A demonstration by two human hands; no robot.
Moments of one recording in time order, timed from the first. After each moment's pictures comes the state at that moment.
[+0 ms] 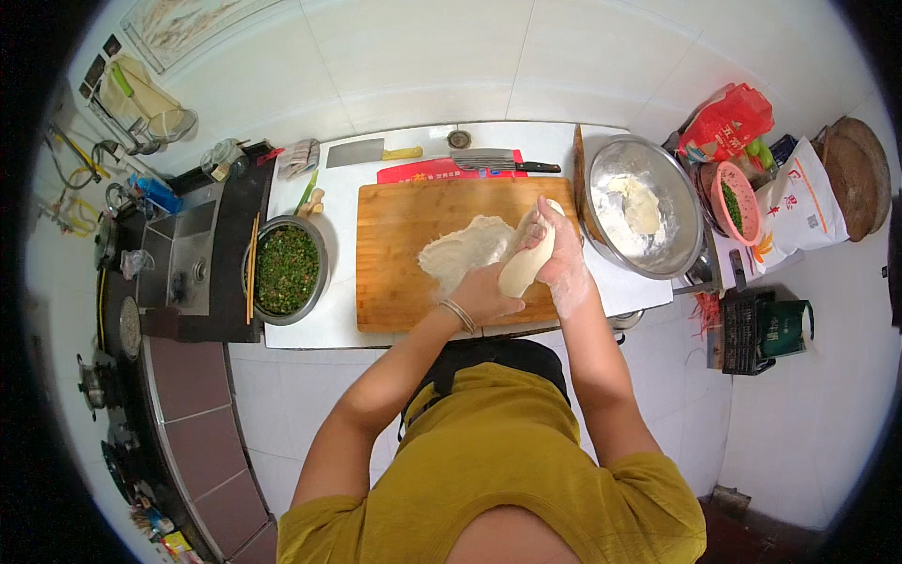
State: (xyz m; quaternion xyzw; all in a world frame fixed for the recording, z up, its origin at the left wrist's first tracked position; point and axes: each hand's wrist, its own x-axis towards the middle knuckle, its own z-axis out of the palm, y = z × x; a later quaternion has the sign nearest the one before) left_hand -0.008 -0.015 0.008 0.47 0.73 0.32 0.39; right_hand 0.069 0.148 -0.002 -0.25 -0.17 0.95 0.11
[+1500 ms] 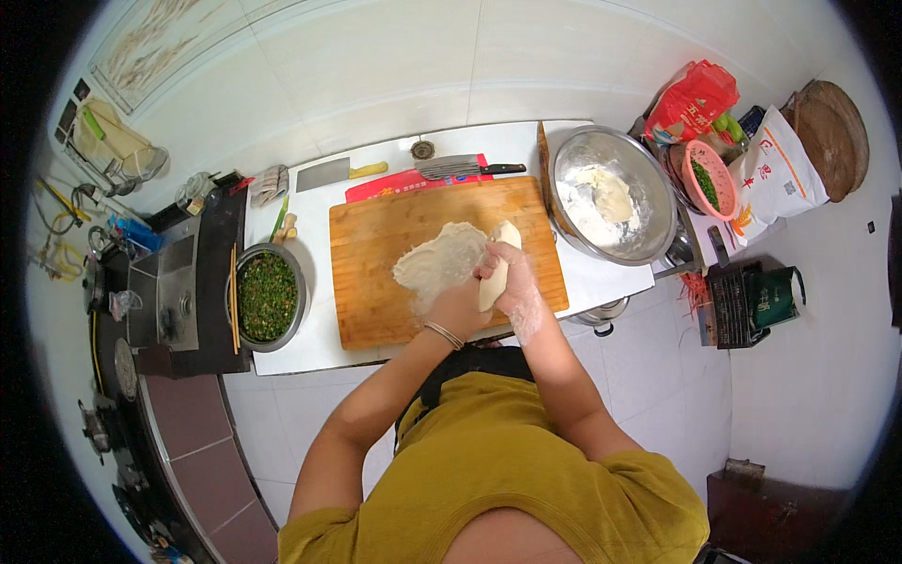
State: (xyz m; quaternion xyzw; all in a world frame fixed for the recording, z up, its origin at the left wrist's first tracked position) left_hand 0.019 -0.012 -0.011 0.47 0.78 0.26 0.31; right_hand 0.086 0.103 -0.026 -0.29 -0.17 0.92 0.21
